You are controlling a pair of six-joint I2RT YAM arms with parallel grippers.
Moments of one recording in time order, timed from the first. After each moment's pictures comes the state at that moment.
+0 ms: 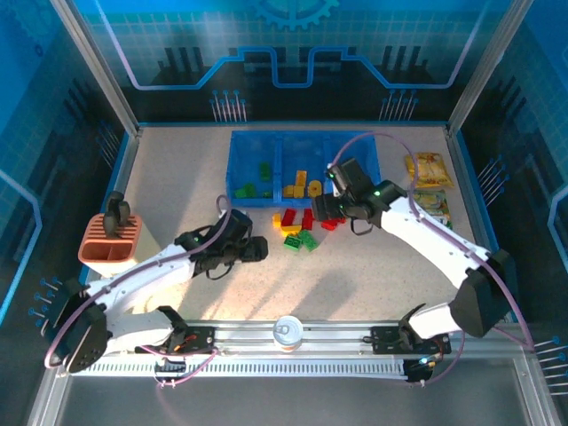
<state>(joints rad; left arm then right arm) -0.66 1.19 0.73 -0.53 -0.05 -0.75 0.59 1.39 1.18 -0.77 0.13 0.34</state>
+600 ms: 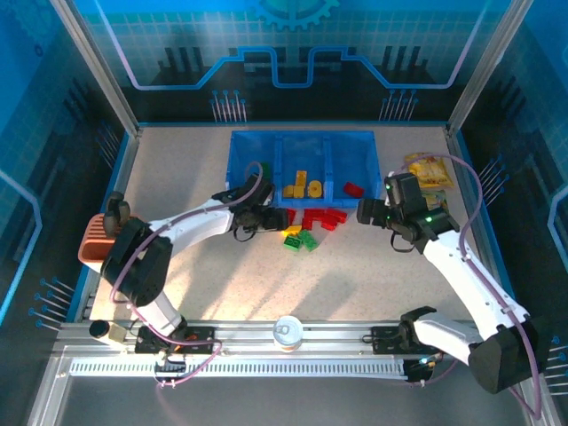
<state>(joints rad) -0.56 1.68 1.08 -0.47 0.10 -0.63 0.30 1.07 0.94 -0.76 0.13 0.40</state>
